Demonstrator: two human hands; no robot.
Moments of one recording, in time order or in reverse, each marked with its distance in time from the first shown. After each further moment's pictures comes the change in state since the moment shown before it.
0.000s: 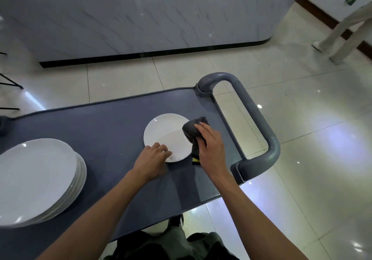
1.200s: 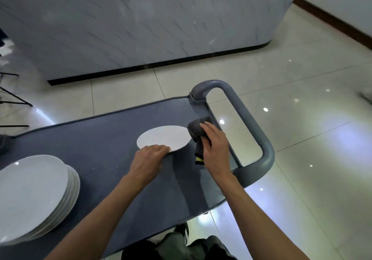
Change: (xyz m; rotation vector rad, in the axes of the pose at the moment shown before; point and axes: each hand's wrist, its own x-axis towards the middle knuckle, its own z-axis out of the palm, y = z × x) left_hand 0.008 0.031 -0.057 -0.055 0.350 -0.054; right_hand 0.023 0.029 -0.029 0.072 0.080 -0.004
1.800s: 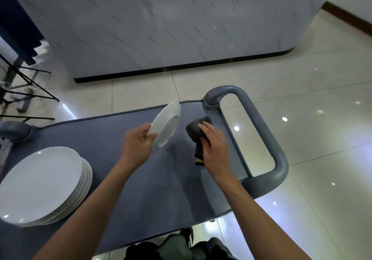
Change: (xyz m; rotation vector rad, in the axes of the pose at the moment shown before) left_hand 0.016 -0.039 -0.031 -0.542 0.273 -0.508; right_hand 0.017 -0.007 0.019 0.081 -0.073 -0.143
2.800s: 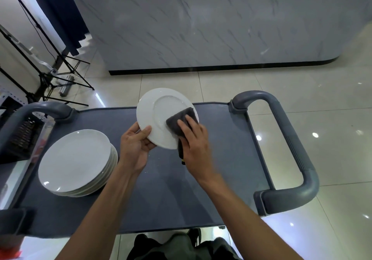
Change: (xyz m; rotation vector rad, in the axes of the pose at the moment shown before) left_hand -0.037 0.004 -0.053 -1.152 0.193 -0.428; right_hand -0.001 -0.080 0.064 0.051 -0.060 -0.300
